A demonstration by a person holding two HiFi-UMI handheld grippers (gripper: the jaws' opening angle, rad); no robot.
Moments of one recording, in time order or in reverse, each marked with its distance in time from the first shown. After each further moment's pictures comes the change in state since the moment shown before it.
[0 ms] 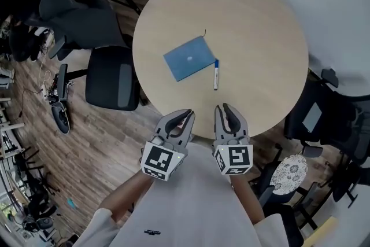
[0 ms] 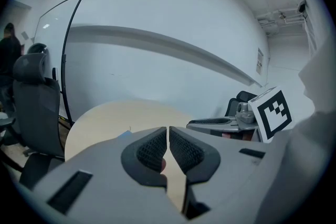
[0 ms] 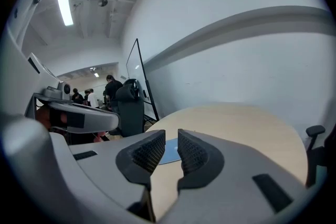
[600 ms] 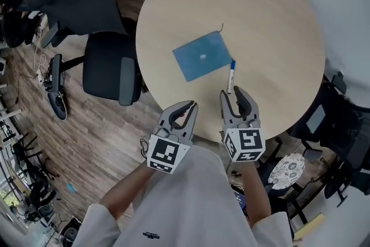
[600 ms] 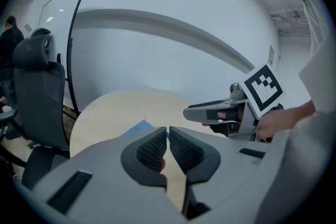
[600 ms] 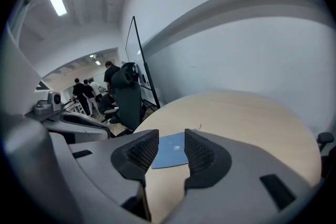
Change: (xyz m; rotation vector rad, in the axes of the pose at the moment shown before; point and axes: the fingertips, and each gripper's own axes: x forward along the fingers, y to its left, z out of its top) left arm 0.051 0.102 -0.036 -0.053 0.096 0.047; right arm 0.129 -0.008 -0.009 -0.025 0.175 0.045
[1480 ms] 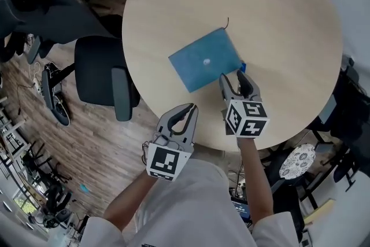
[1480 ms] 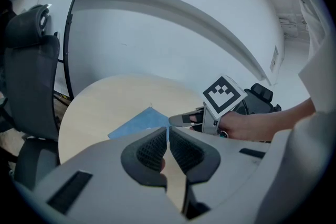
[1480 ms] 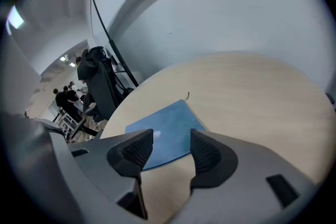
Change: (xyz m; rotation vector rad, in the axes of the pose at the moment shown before) left arm 0.062 0.062 -0.042 -0.047 0.096 -0.045; right arm 0.141 -0.056 -0.079 0.250 0.222 -0.104
